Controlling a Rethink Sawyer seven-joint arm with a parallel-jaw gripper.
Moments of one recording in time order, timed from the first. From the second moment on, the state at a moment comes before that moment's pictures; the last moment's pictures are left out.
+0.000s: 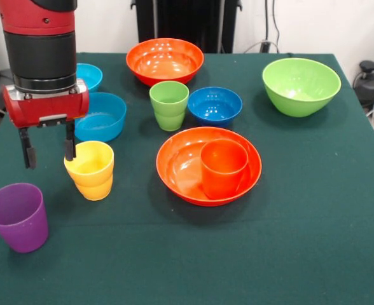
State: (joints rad) arm -0.72 -0.50 0.35 1.38 -0.44 0.50 1.01
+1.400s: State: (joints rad) arm -0.73 -0.50 0.33 1.40 -0.44 0.50 1.01
